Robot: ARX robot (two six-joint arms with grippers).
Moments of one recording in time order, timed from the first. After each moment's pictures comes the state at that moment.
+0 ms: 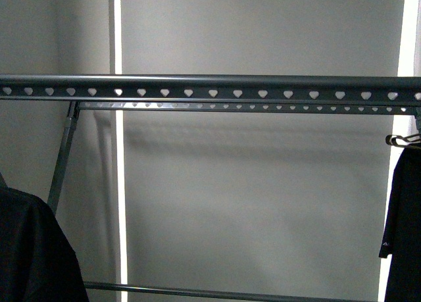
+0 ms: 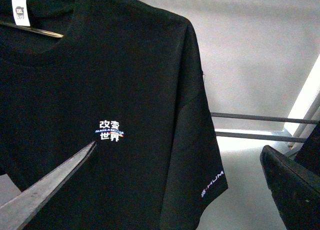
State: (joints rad) left arm 0.00 0.00 0.02 0.00 0.00 0.00; right arm 0.00 0.00 0.01 0.00 0.00 0.00
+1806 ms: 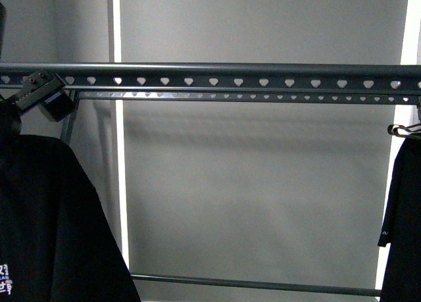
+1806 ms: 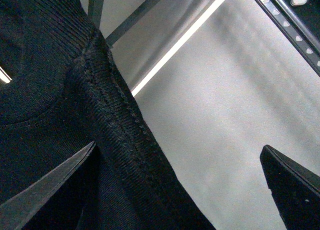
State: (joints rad) left arm -0.08 1.65 1.19 0.29 -0.53 -0.76; right arm 0.00 0.00 0.01 0.00 0.00 0.00
